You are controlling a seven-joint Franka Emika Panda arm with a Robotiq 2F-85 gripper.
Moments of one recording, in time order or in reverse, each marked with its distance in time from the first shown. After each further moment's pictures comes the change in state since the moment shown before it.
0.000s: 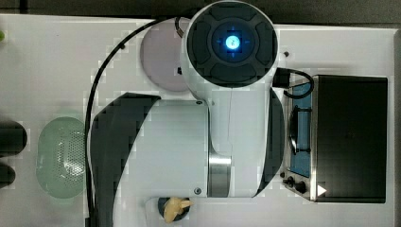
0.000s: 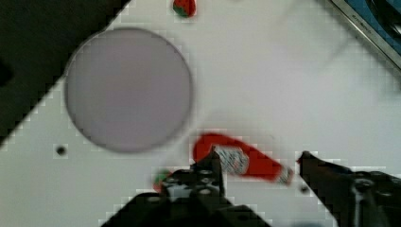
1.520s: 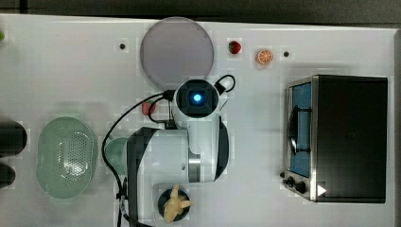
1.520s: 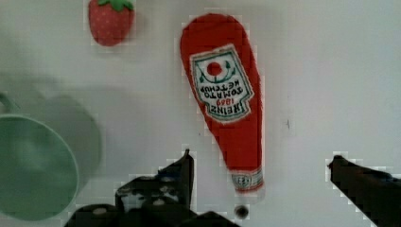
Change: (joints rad) arm -0.095 0.109 0.159 -0.496 0.029 0.436 -0.929
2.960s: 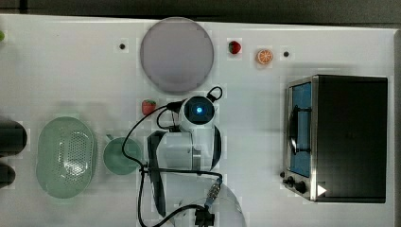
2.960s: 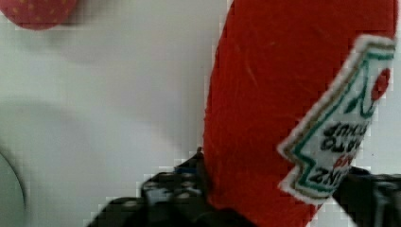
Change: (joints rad) arm 0.001 0.371 -0.009 -0.049 -0.018 0.412 -0.082
